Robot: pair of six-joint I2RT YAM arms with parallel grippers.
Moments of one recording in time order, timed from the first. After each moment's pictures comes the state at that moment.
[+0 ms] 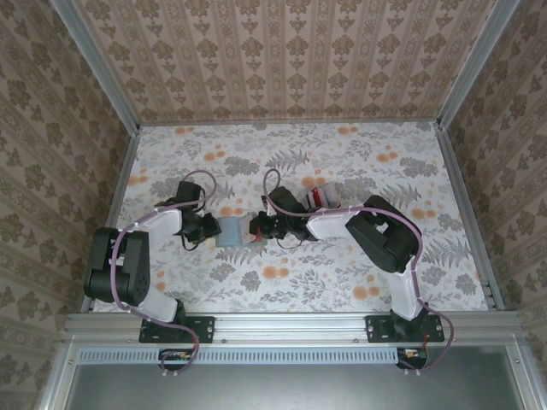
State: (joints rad) left arm -0.21 1.52 0.75 -0.48 0.22 -0.51; right arm 0.77 2.04 1.13 0.20 -0.41 0.95
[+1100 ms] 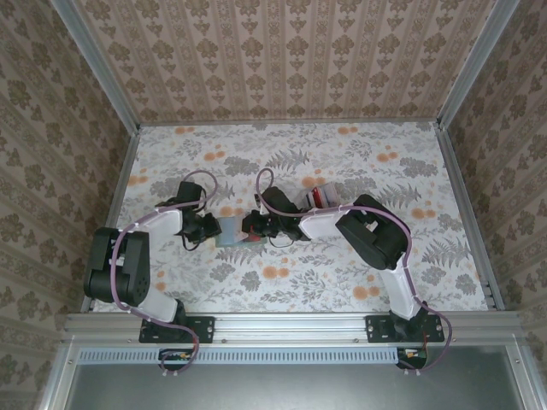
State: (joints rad) left arm -0.22 1.52 0.75 -0.48 0.21 -0.52; right arm 0.80 2.10 1.18 0.26 -0.36 0.98
